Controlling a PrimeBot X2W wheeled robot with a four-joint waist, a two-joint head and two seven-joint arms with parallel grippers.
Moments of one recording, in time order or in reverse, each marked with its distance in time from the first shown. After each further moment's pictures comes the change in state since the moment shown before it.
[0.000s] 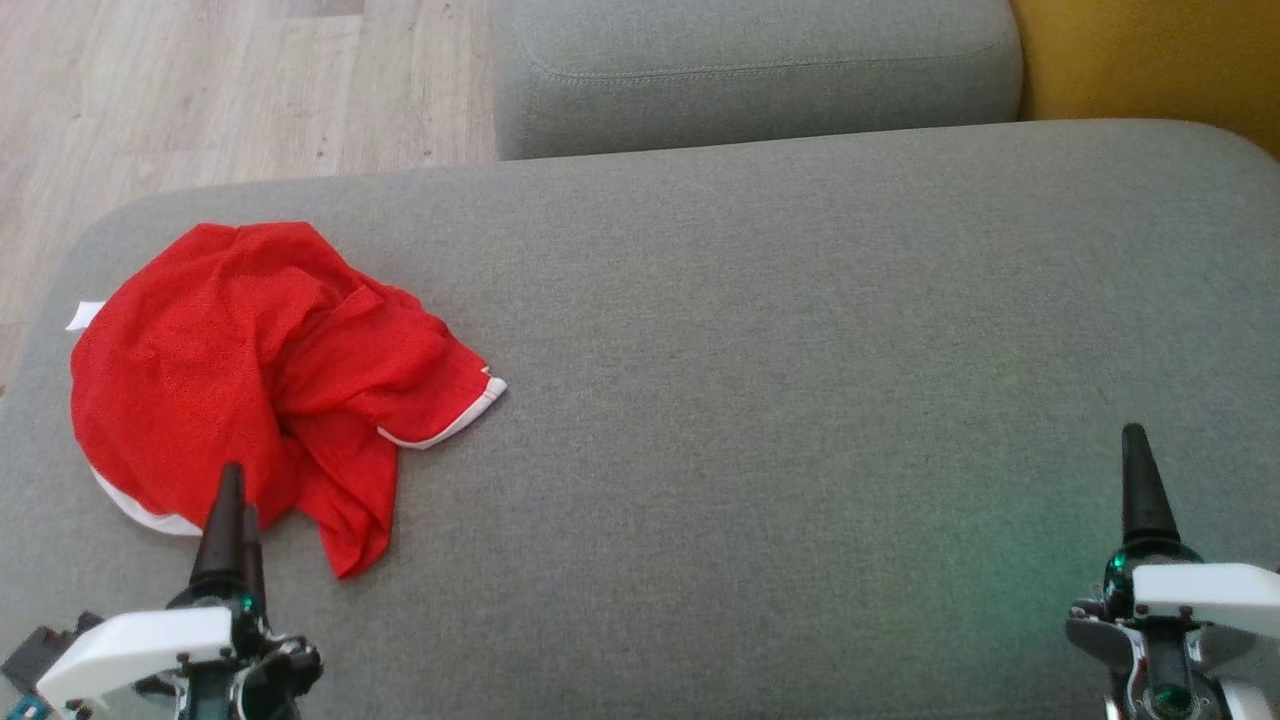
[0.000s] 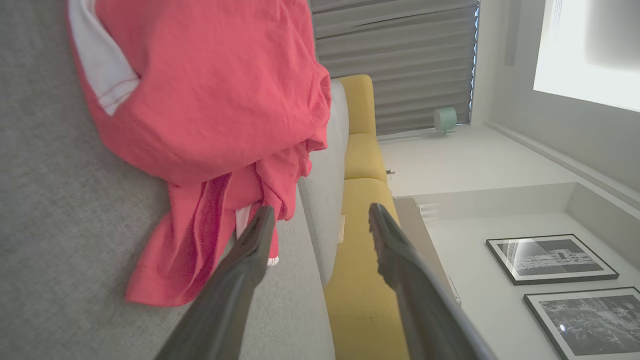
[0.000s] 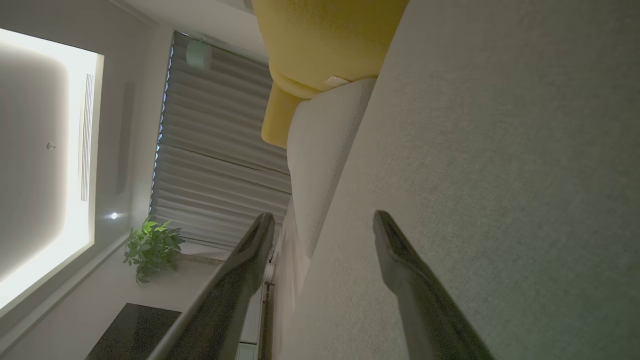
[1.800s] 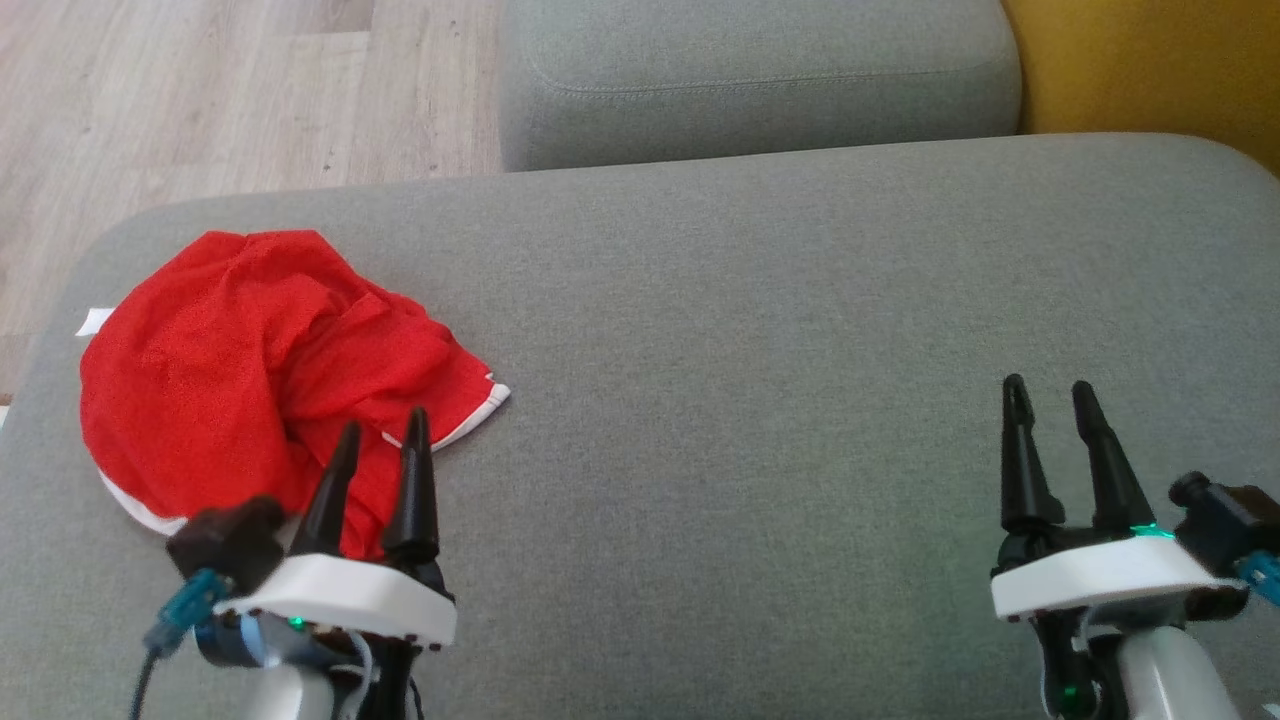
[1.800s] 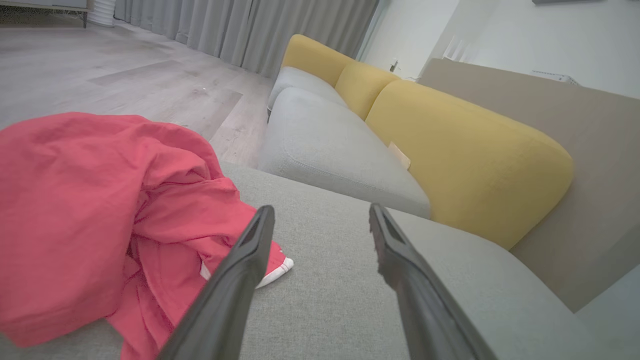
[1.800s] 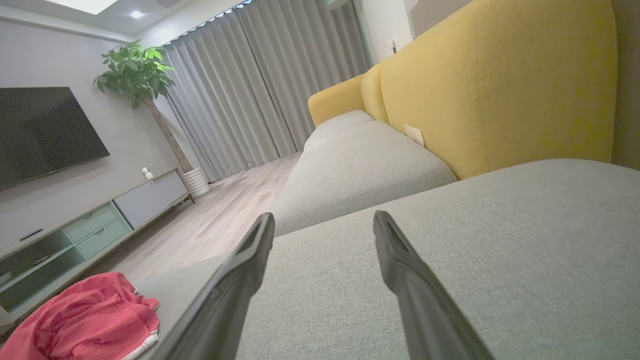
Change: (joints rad) left arm 0.004 0.038 -0.309 -0.223 0.944 0.167 -0.152; right arm -0.001 -0.001 0.137 -0.147 -0.891 0.000 -0.155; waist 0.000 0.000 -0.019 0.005
